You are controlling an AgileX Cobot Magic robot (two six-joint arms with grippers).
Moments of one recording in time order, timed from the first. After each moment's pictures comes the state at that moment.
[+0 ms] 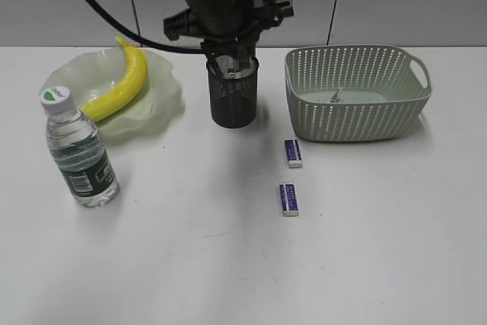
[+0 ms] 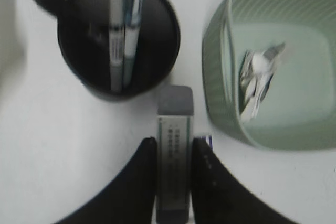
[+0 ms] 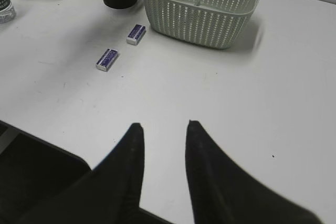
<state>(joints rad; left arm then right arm) -0.71 2.05 -1.81 0.17 0.83 -0.81 0.57 -0.01 -0.51 -0.11 1.04 0.08</state>
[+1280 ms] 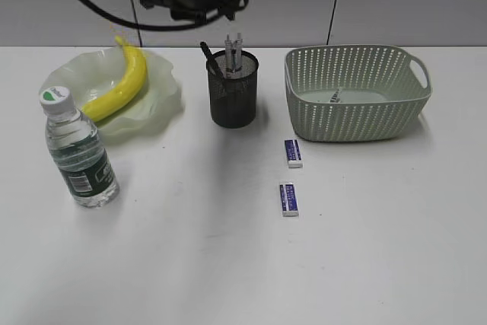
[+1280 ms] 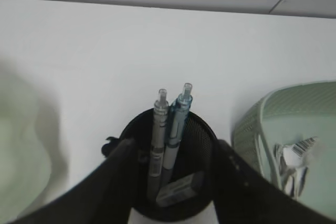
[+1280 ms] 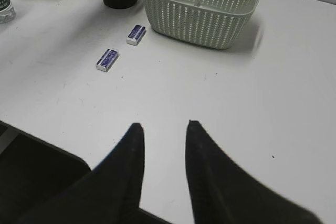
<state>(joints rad) -0.62 2.08 -1.81 0.32 0.65 -0.80 0.57 -0.01 -0.51 -0.11 1.04 0.08</state>
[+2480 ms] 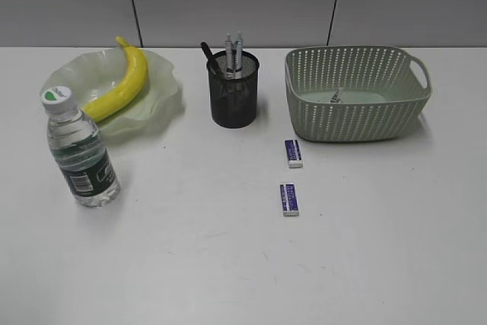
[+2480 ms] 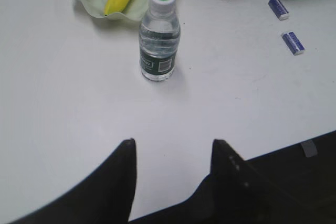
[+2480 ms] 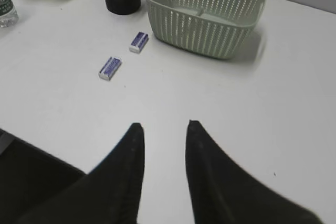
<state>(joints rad) -0.63 0.40 -0.77 0.18 1.19 -0.36 0.57 0.10 -0.54 -0.11 0.96 0.07</state>
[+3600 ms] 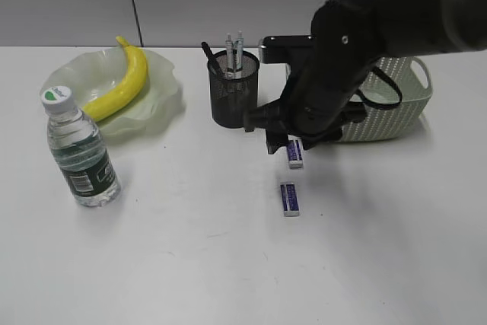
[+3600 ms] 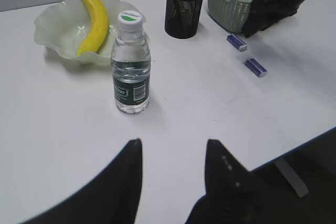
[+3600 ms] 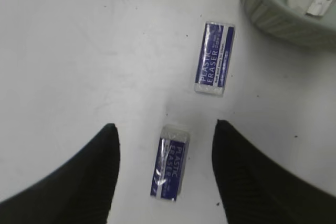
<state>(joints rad) -0.63 -0.01 -0.54 0.11 1.07 -0.21 0.62 1.94 -1.27 -0.06 0.59 0.47</state>
